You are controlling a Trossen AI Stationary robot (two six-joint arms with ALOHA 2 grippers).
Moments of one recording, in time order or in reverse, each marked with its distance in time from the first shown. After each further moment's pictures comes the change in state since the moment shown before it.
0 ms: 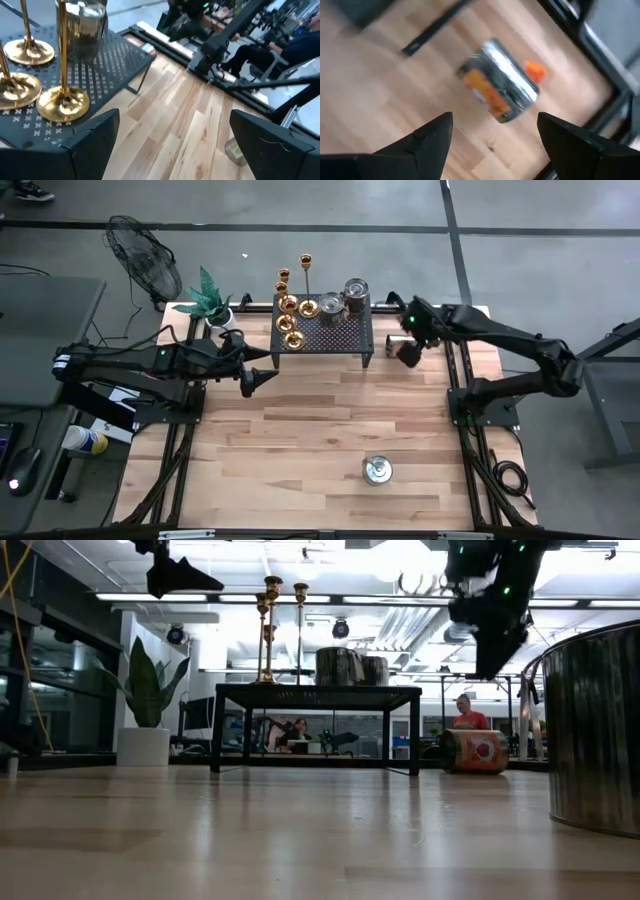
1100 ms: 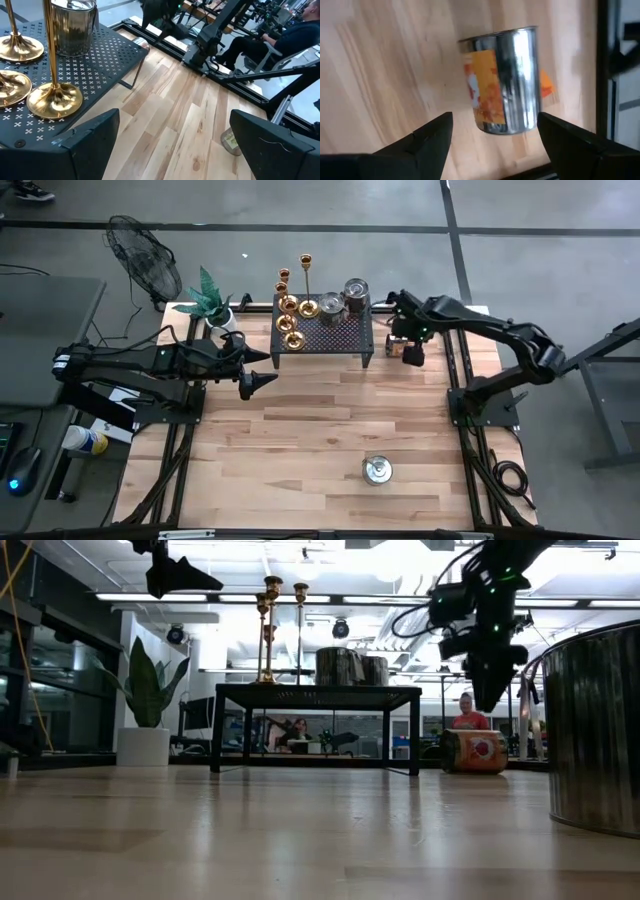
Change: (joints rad) left arm 0.000 -0.004 0.000 -0.016 0.046 0.019; right arm -0.138 0.202 0.000 0.039 -0.069 -0.561
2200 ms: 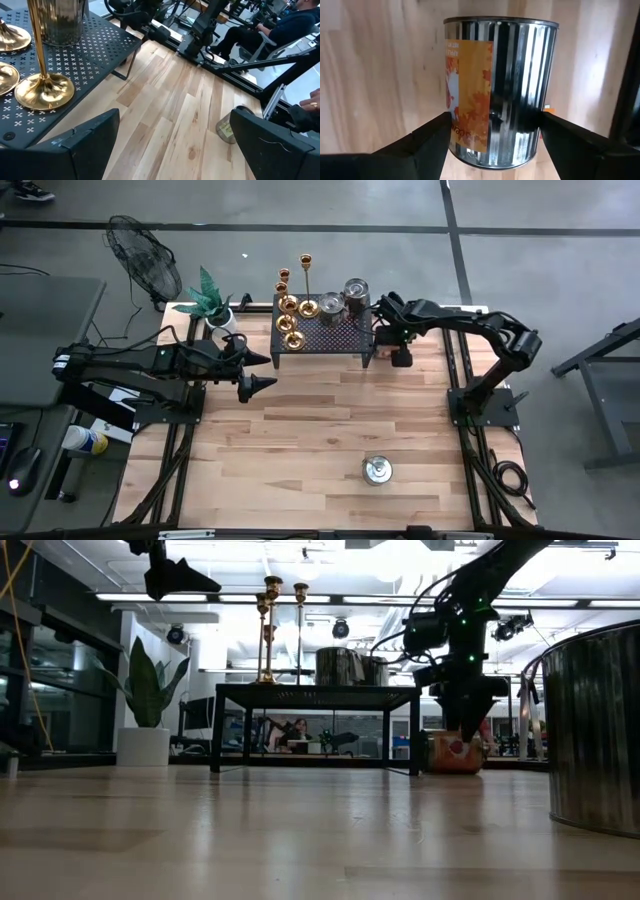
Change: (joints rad) left arm 0.000 0.000 0.000 -0.028 0.052 0.000; right arm 0.046 0.247 0.005 0.155 -0.039 -0.179
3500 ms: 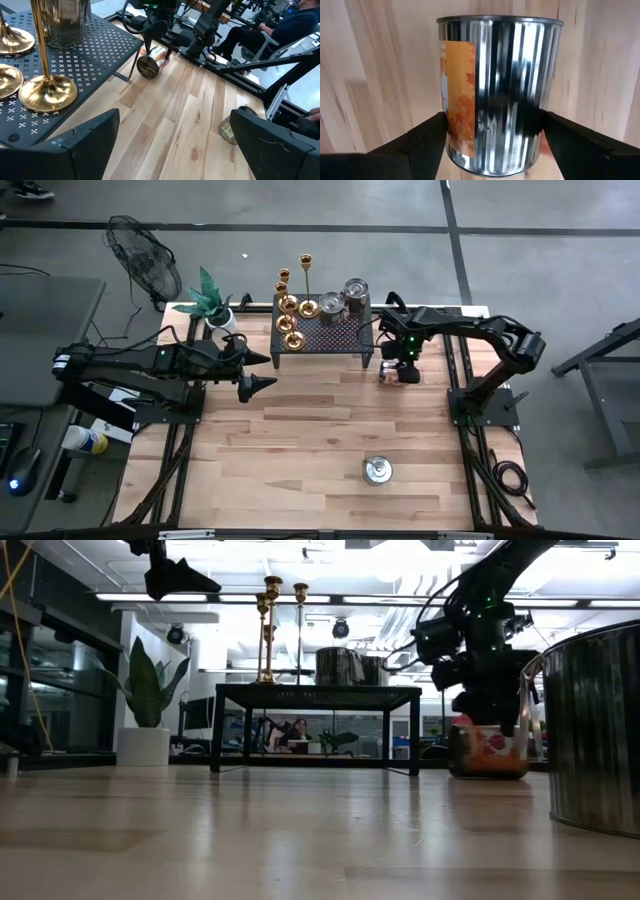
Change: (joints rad) left arm 0.000 0.000 0.000 0.000 -0.011 0.011; right arm 0.041 -0.014 -0.076 -0.139 -0.241 0.101
